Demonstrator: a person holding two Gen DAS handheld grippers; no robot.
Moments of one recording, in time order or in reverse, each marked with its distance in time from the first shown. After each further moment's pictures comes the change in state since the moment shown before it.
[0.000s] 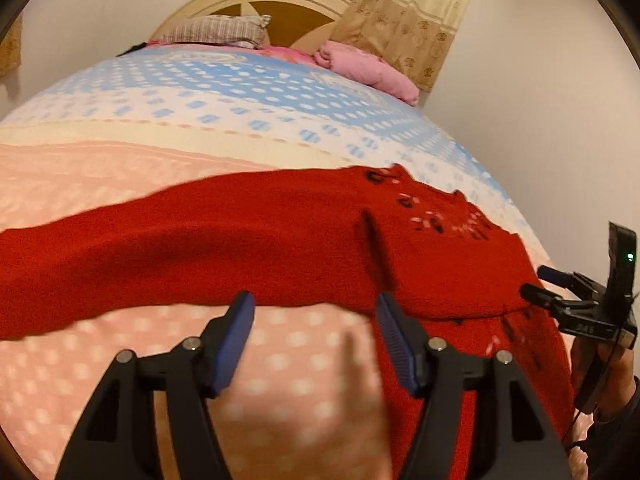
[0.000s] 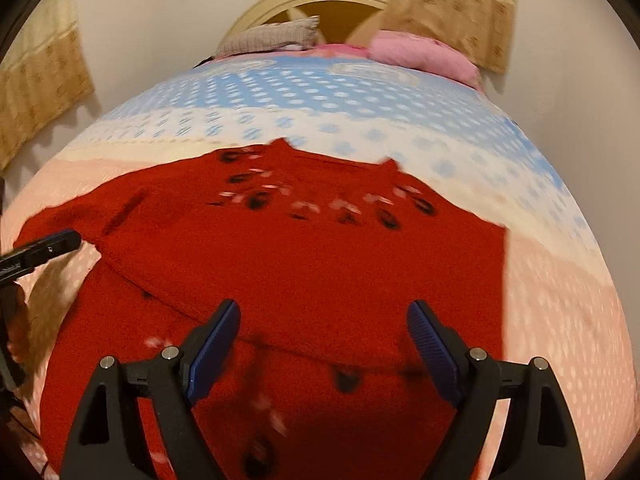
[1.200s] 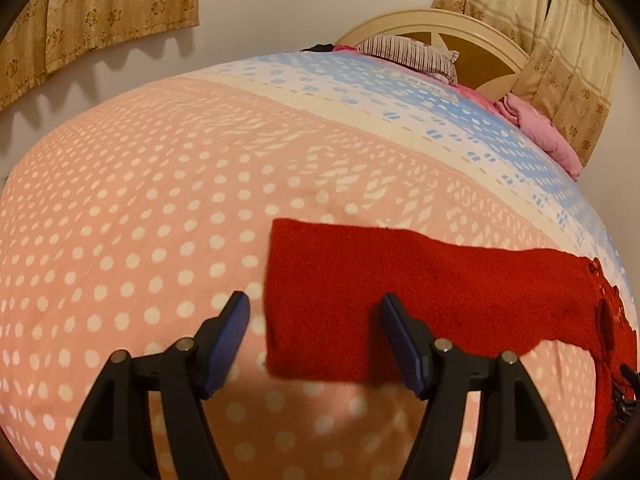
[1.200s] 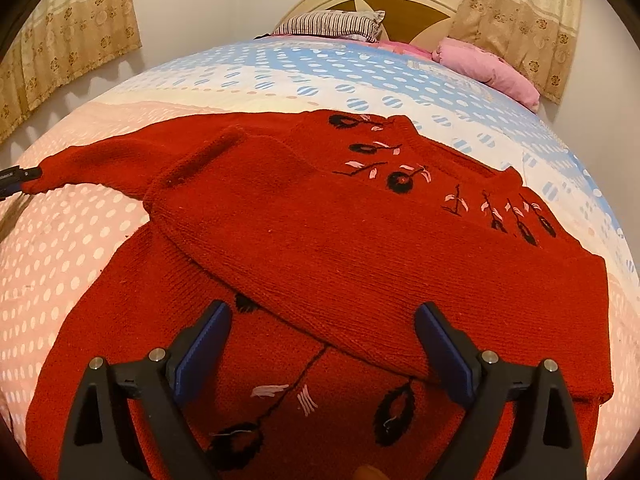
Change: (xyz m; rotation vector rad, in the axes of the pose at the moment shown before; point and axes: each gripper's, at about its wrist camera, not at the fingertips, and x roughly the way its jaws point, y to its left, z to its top) left arm -0.072 0.231 -0.014 -0.308 -0.082 0.470; right arm 0.042 0.085 -0.019 -0.128 0.000 0.058
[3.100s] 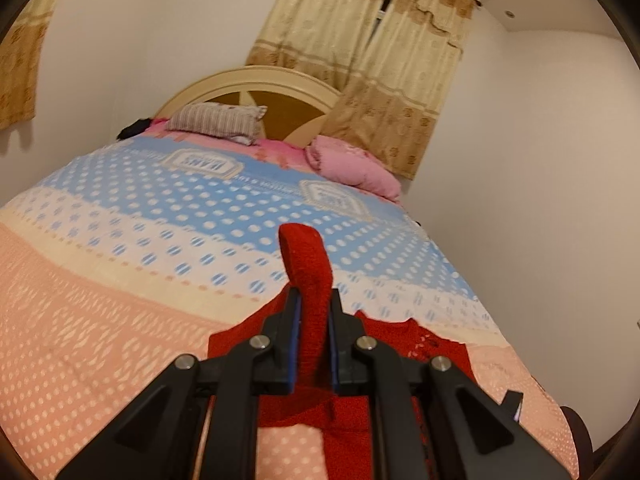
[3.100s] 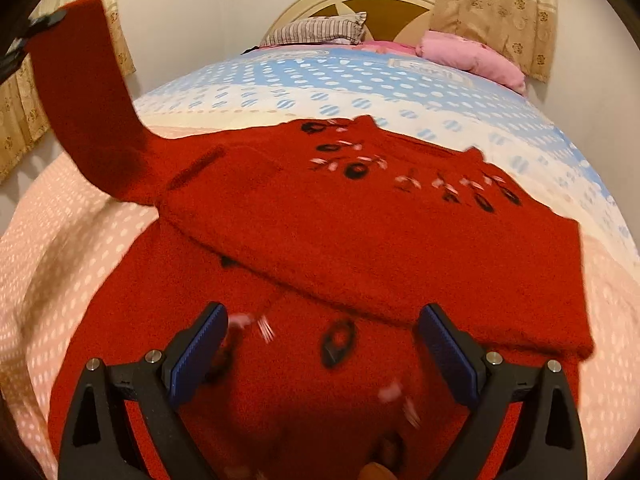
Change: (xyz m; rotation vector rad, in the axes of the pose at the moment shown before) left arm -0.158 -0.235 0.068 0.240 -0.183 -0.565; right arm -0.052 -0.042 -0.027 0.100 -0.021 0.036
